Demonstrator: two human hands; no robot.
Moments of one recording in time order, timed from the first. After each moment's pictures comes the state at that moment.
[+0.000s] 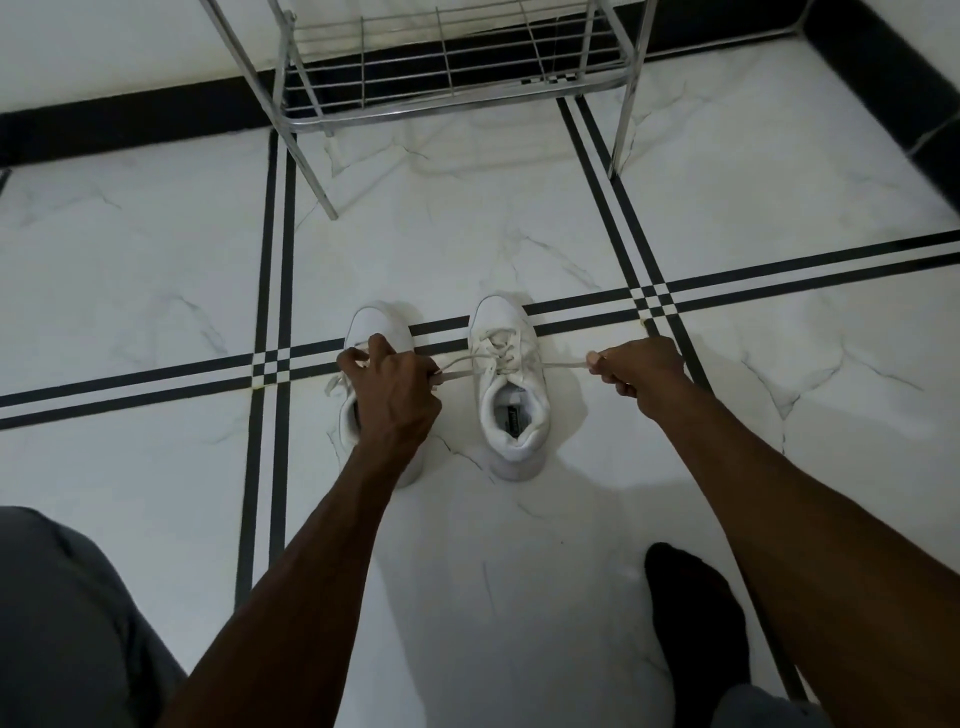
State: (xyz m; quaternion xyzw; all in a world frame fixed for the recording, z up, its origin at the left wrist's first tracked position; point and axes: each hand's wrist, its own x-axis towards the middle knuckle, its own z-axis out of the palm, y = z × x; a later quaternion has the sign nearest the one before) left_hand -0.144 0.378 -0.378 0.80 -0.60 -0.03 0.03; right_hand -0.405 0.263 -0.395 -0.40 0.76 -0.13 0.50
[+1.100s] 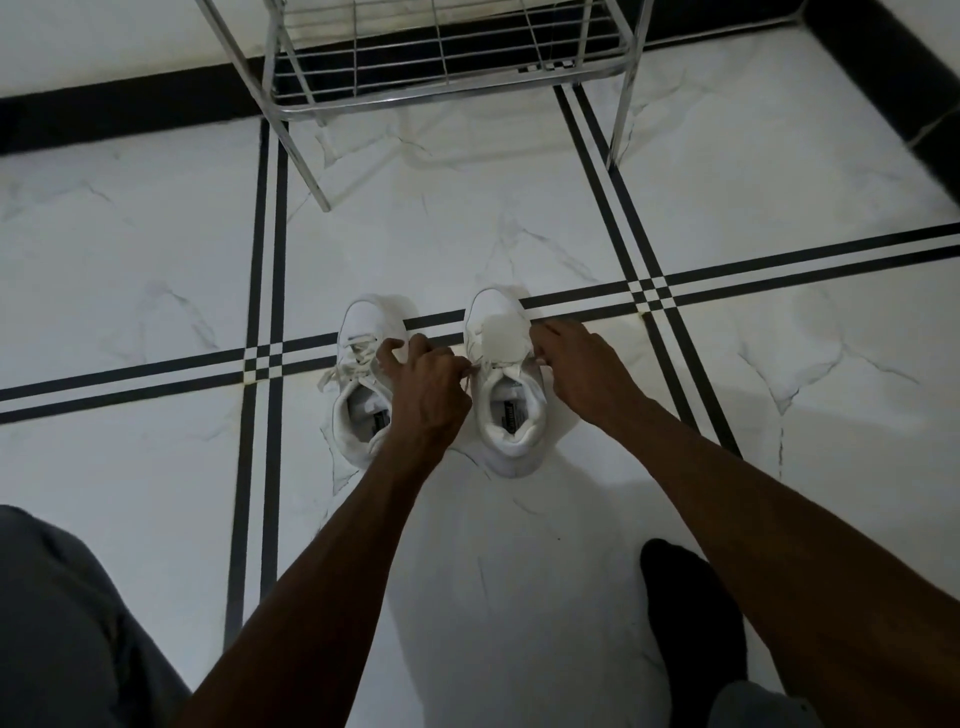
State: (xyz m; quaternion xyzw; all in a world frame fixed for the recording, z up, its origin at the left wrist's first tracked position) left_hand -0.174 0.369 -0.396 0.76 -0.65 -0.03 0.04; right_hand -0.367 0.292 -0.405 -0.88 0.45 -0.11 0.14
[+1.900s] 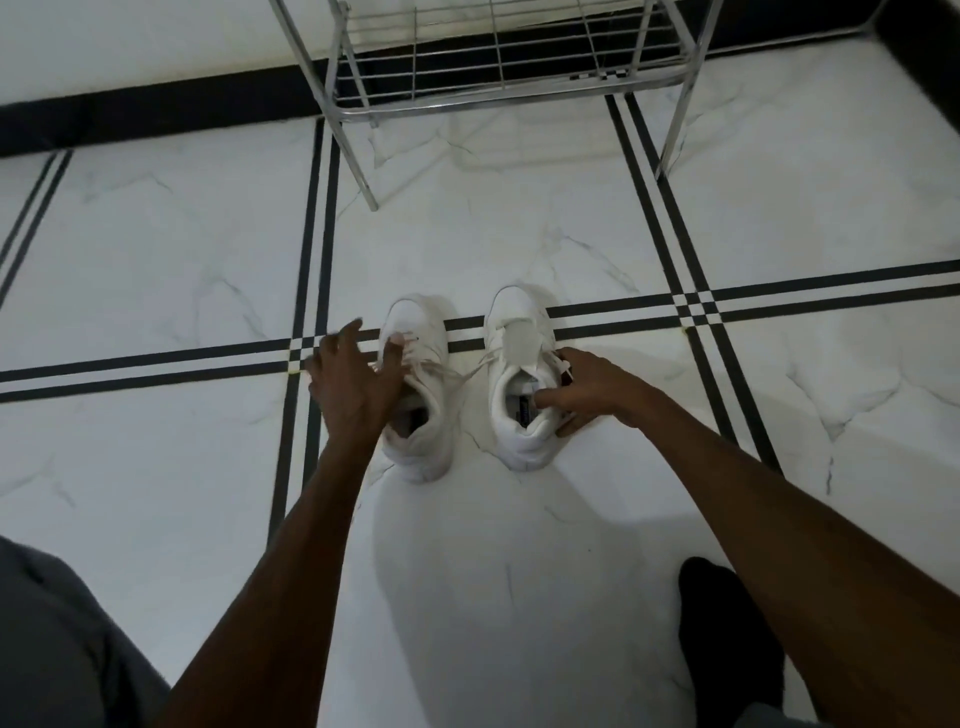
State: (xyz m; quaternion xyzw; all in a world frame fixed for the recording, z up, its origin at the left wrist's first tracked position) left_hand -0.077 0.396 -0.381 0.88 -0.38 -0.13 0.25; right_hand -0.340 0.290 -0.392 -0.61 0.53 0.00 0.59
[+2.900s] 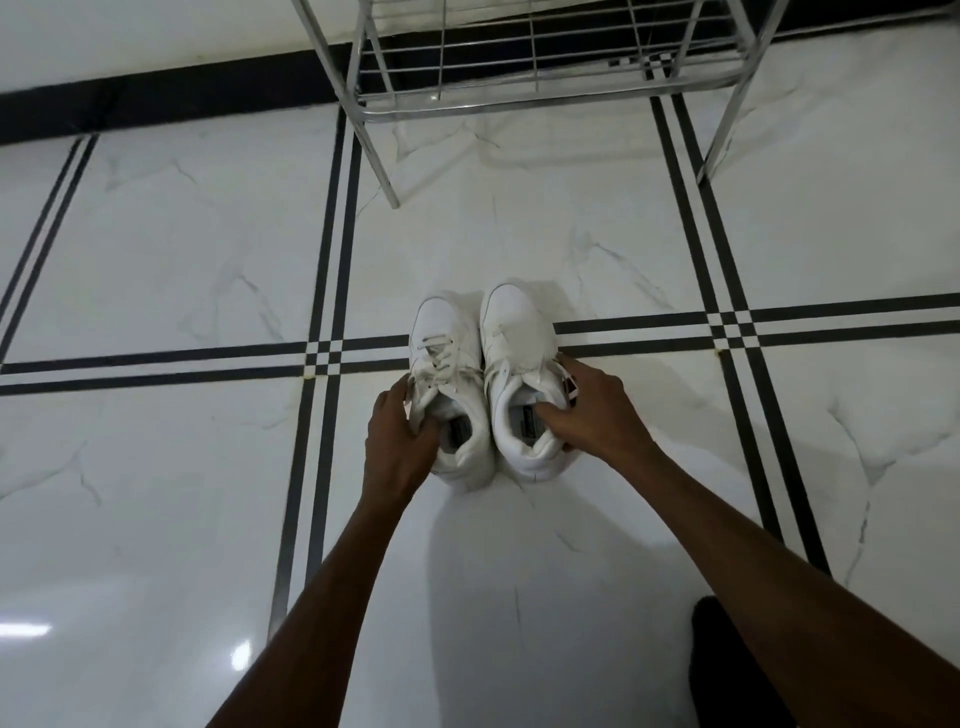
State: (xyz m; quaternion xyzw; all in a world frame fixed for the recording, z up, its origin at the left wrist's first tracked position) left_hand -0.106 0.419 -0.388 0.84 -0.34 -0.30 0.30; right_hand -0.313 0.298 -0.407 -0.70 0.54 -0.13 0.44
